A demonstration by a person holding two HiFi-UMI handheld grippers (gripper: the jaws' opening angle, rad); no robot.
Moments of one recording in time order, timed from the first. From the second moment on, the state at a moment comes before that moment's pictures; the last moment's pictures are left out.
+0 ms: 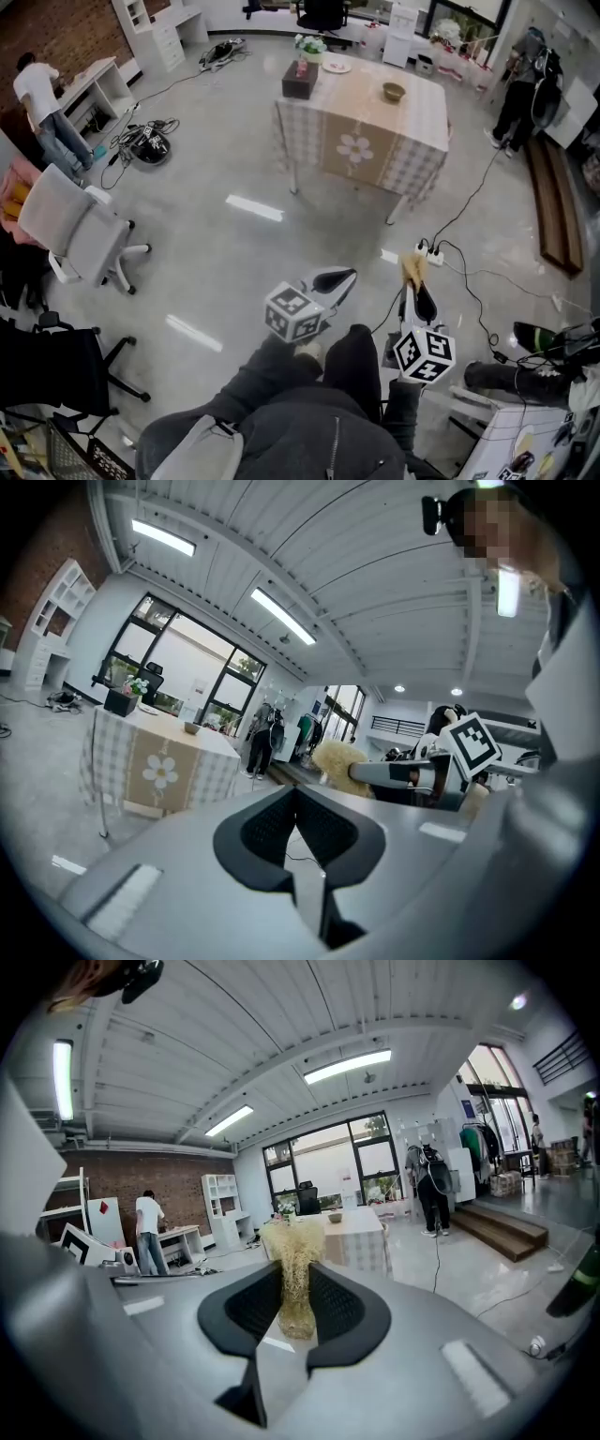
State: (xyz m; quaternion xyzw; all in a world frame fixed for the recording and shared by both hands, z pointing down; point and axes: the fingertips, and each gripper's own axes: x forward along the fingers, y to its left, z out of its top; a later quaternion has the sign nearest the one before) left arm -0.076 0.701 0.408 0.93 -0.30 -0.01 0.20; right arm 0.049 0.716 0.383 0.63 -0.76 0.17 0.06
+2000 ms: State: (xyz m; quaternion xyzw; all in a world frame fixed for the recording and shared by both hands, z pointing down) left arm -0.005 0.254 0.398 0.92 -0.35 0.00 0.17; right arm 0.135 0.247 0.374 0.58 -0.79 0.16 0.05
